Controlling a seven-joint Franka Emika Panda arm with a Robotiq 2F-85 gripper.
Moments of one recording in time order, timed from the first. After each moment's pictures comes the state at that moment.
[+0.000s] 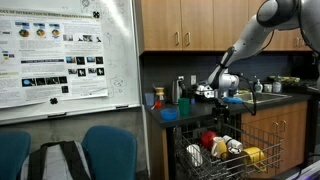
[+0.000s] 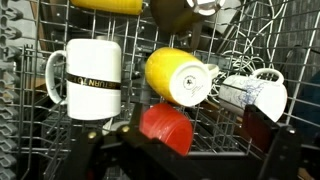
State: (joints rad) arm -0.10 0.37 0.03 -2.18 0.25 2.37 -0.37
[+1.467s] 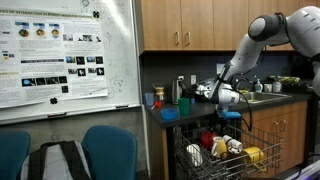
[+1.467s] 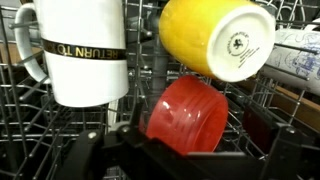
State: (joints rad) arm -0.21 0.59 0.16 -2.17 0.30 2.79 -0.39
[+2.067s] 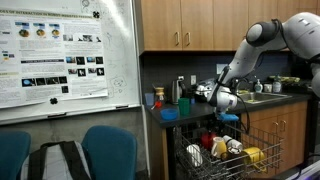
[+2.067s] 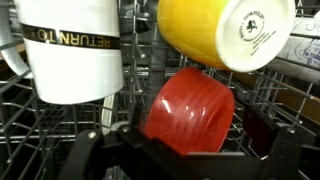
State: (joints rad) arm -0.24 0.67 0.19 -2.10 0.29 2.80 -0.39
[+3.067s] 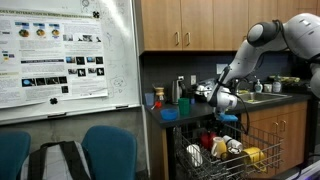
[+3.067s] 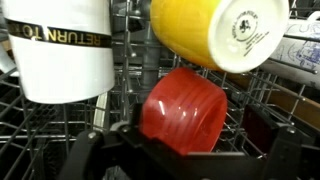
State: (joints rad) arm -0.28 0.68 0.24 -2.10 0.26 2.80 -0.38
